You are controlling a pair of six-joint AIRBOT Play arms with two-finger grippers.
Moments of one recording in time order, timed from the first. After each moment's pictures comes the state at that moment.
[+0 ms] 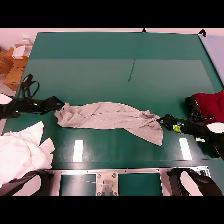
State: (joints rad) left arm 0.23 -1.09 0.75 0.86 -0.98 -1.14; right arm -0.30 -0.80 0.35 -0.69 0.91 1.21
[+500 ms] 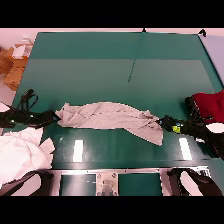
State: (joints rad) left arm 0.33 -1.10 0.64 0.95 -1.11 -1.14; right arm -0.30 -0.80 0.34 -0.69 0.92 1.19
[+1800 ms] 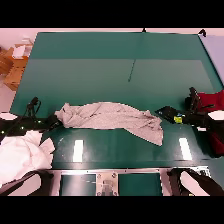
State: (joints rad) left arm 0.33 -1.14 0.49 0.72 -0.98 -1.02; right arm -0.27 -1.00 0.53 -0.69 0.96 1.09
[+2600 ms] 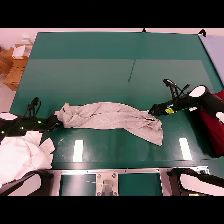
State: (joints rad) left arm 0.33 -1.14 0.49 0.72 -1.00 -1.01; right arm -0.08 -1.31 0.88 -1.04 1.09 1.10
